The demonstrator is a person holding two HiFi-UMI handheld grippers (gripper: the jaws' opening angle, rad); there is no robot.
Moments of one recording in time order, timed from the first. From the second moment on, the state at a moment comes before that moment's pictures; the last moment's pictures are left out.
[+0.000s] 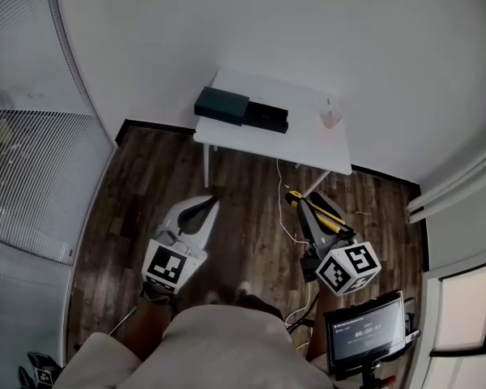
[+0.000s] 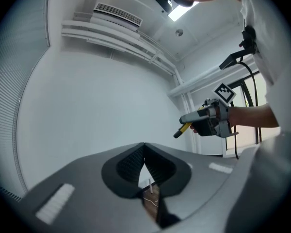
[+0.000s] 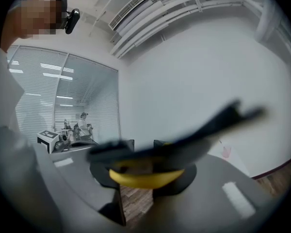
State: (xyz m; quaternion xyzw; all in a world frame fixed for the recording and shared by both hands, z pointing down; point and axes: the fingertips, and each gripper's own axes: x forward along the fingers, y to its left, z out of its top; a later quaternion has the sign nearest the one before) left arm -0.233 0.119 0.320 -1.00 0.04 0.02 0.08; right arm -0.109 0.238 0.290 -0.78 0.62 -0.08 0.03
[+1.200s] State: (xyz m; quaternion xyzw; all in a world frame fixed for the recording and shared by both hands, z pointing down) left arm -0.123 0.085 0.330 -1.00 0.01 0.00 0.09; right arm -0.001 0.204 0.301 -0.79 0.60 -0.08 0.06
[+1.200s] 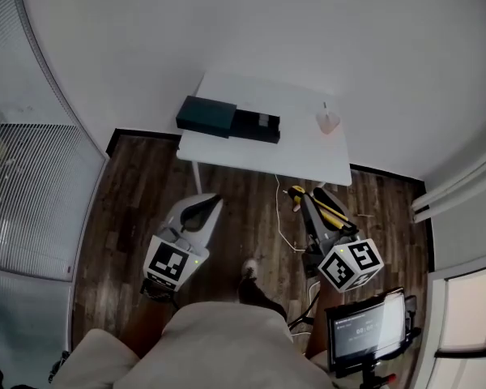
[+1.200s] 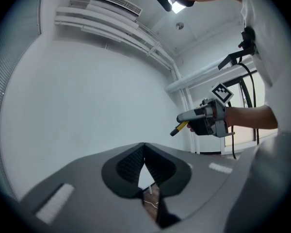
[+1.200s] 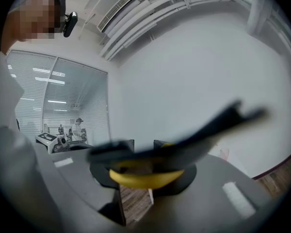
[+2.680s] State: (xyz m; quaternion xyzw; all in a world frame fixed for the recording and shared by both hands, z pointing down) left arm 0.103 0.027 0.320 -0.99 0.07 -0.01 0.09; right arm 0.224 0.127 0.290 -0.74 0.67 -0.08 0.04
